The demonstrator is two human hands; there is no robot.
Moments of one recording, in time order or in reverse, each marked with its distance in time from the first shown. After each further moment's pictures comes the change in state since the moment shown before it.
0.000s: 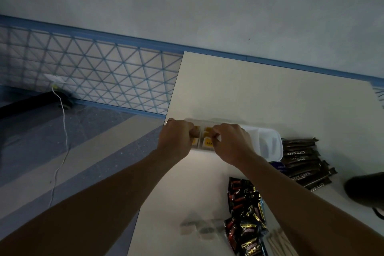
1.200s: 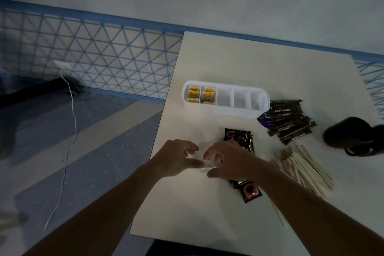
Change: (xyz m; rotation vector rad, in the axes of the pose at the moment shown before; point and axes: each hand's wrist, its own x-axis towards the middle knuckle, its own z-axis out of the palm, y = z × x) left_hand -0.178 0.004 0.003 -0.307 -0.458 -0.037; right_hand -0.168 -0.010 0.015 0.141 -0.453 -0.175
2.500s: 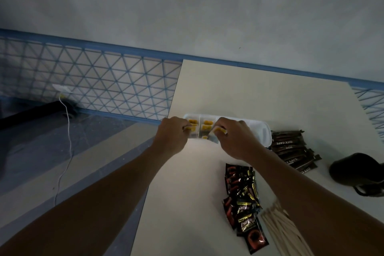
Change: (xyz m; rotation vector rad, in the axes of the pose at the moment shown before) left_hand 0.102 0.028 -0.088 0.209 0.538 0.154; right_hand 0.081 0.011 -0.095 0.005 0.486 0.098
